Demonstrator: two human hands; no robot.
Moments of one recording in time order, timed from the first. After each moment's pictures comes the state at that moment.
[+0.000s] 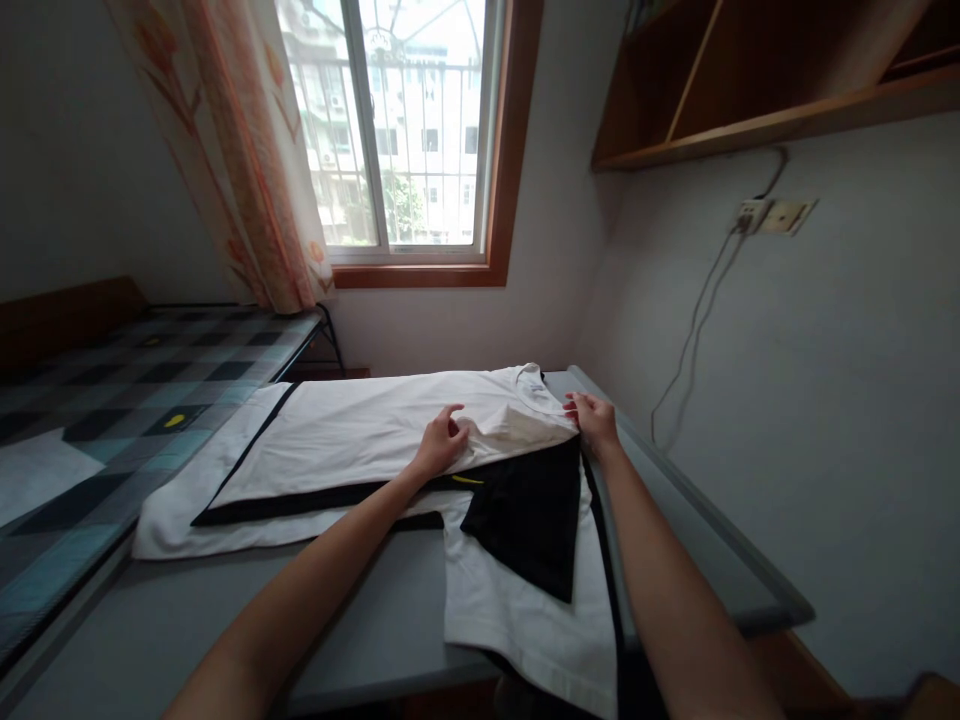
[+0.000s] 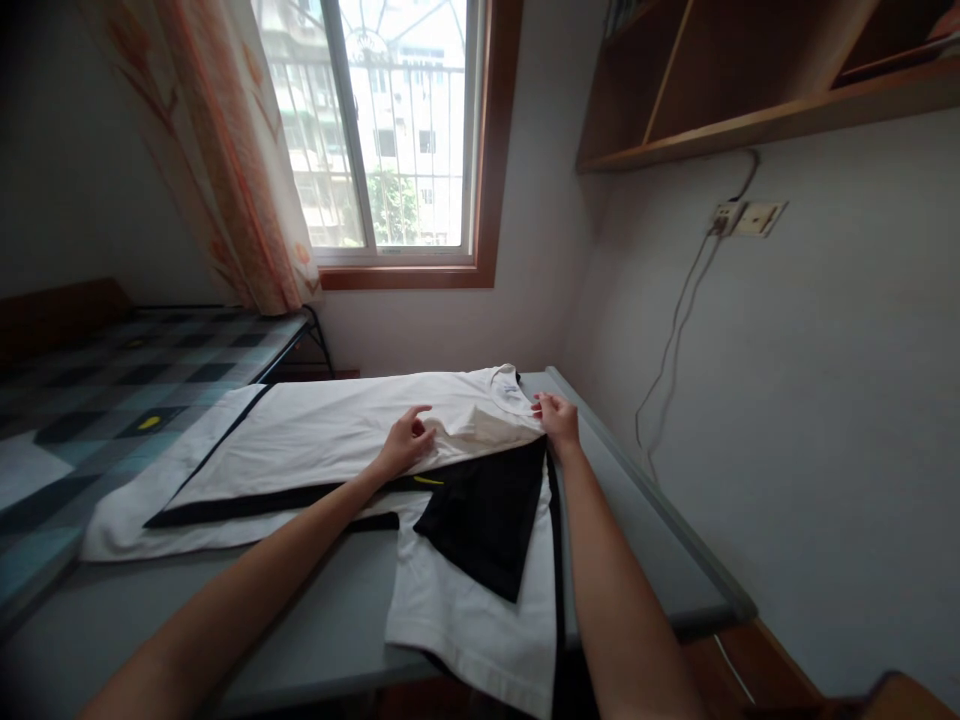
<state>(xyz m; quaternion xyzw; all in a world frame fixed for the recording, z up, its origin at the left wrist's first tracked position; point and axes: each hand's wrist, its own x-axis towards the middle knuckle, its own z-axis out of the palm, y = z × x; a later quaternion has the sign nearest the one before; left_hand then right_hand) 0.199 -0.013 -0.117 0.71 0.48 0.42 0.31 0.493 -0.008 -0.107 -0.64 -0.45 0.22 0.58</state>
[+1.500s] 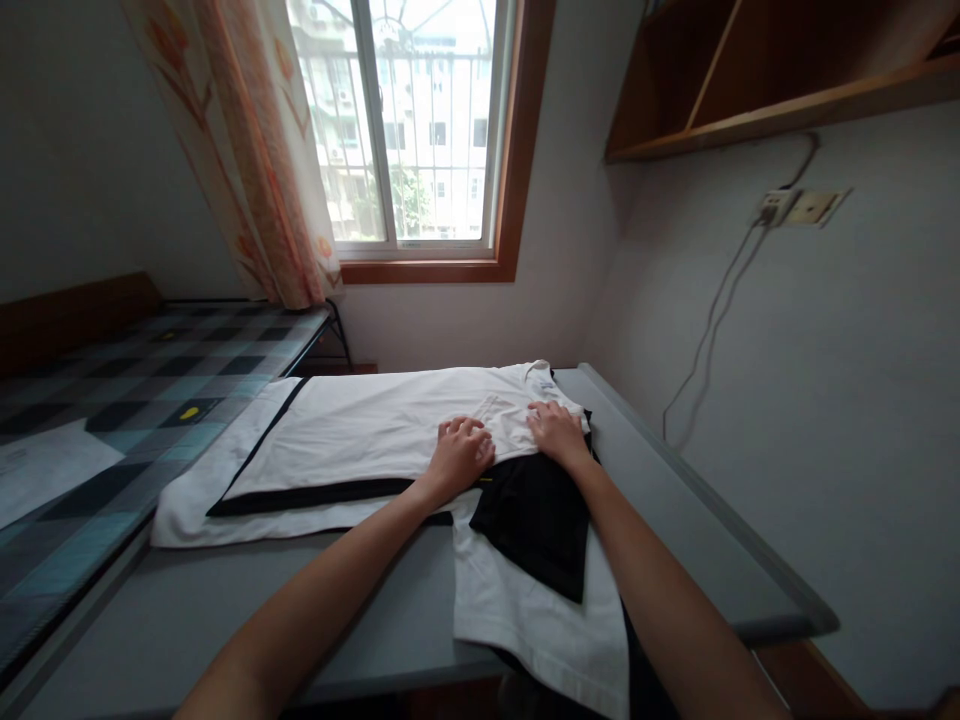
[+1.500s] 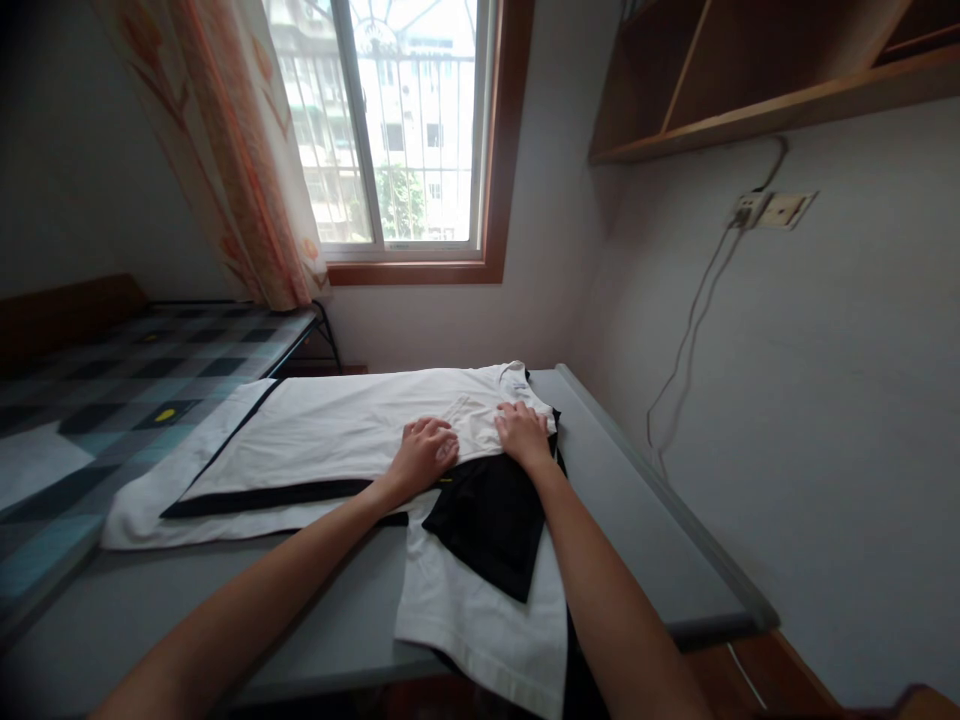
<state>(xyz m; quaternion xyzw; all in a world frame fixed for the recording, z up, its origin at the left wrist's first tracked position) 0.203 -0.049 -0.120 0.85 0.43 0.29 0.00 0.420 -0.029 -0.108 -0.71 -0.69 -0.02 0.16</state>
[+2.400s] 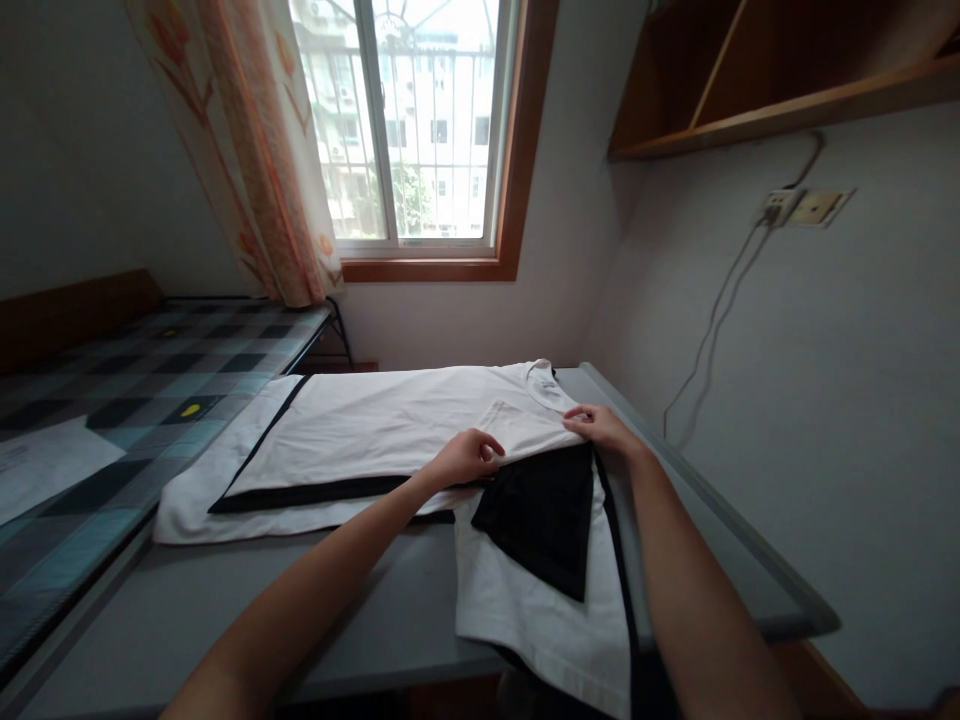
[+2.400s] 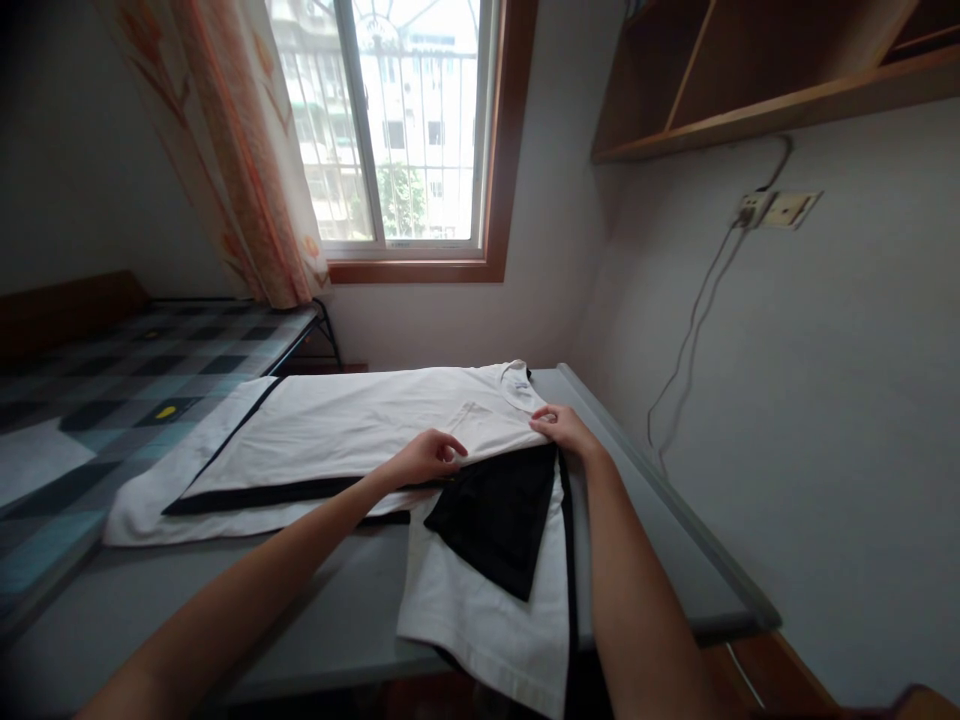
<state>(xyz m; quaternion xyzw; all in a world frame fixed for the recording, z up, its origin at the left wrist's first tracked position) 0.199 -0.046 -0.097 0.80 0.42 0.21 0.37 0.501 -0.028 -0.101 -0.64 -0.59 0.34 0.35</state>
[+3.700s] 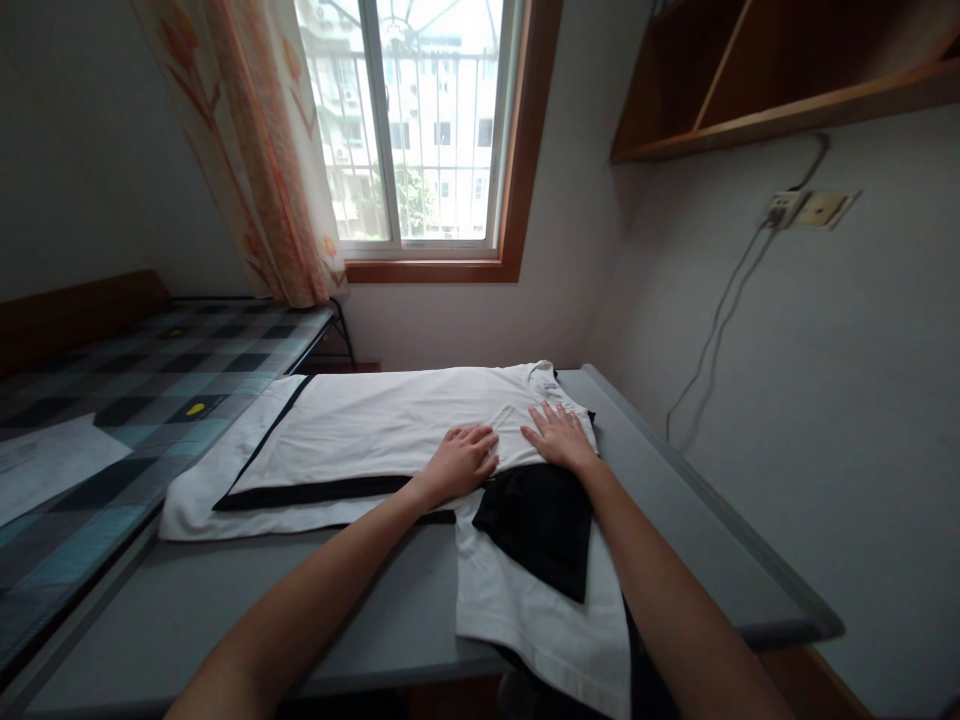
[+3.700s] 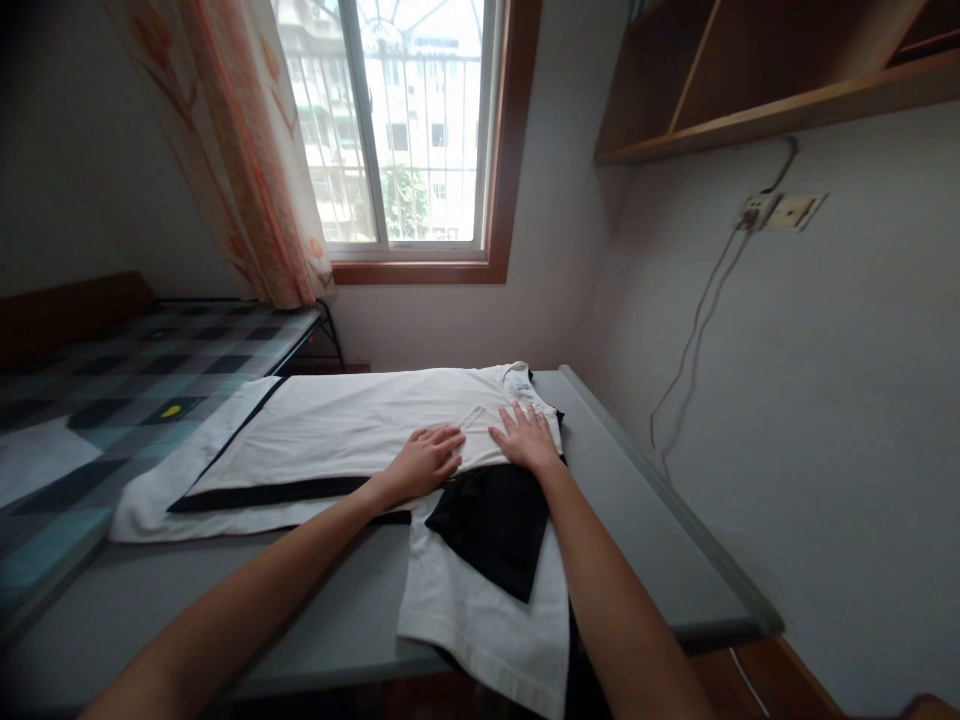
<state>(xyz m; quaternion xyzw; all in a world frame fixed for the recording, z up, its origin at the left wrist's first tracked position) 0.193 -0.052 -0.120 0.90 0.38 0.21 0.04 0.431 -0.024 -0.122 -0.70 -0.72 0.03 0.03</state>
